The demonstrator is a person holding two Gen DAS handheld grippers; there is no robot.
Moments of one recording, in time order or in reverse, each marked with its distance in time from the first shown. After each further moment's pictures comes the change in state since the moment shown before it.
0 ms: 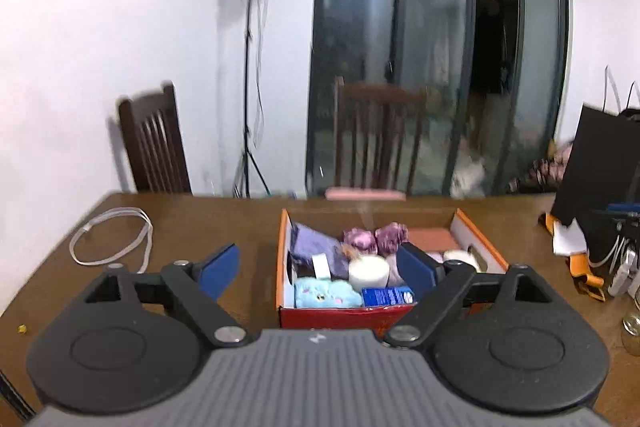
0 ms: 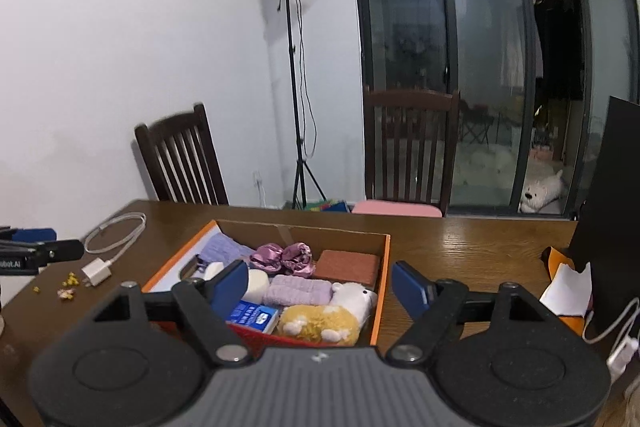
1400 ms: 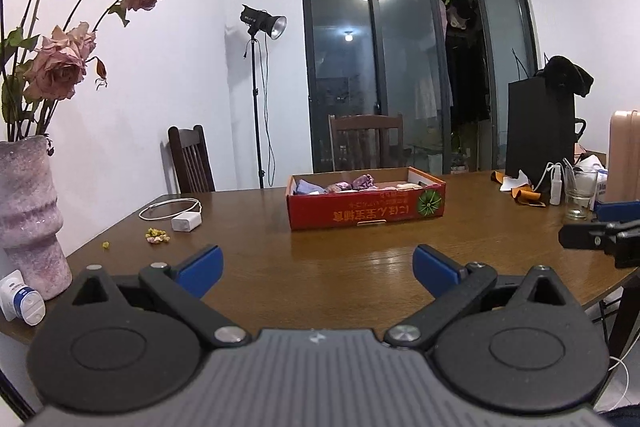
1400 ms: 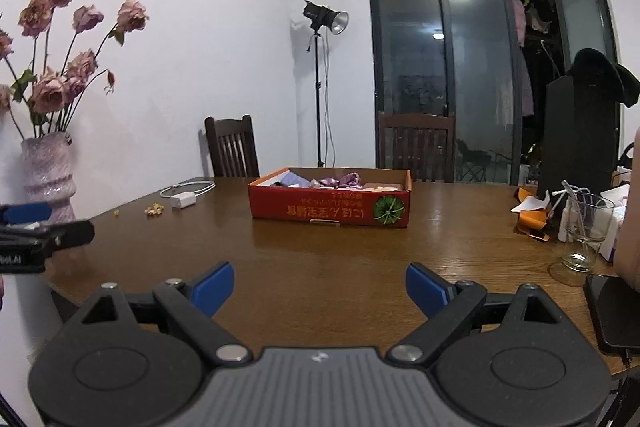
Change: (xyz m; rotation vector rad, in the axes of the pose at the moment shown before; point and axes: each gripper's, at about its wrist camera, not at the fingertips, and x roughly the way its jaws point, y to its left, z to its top) left arm -0.262 -0.041 -0.215 0.105 -0.172 0.032; right arm -0.243 0.103 -0.253 -0.044 -0.147 -0.010
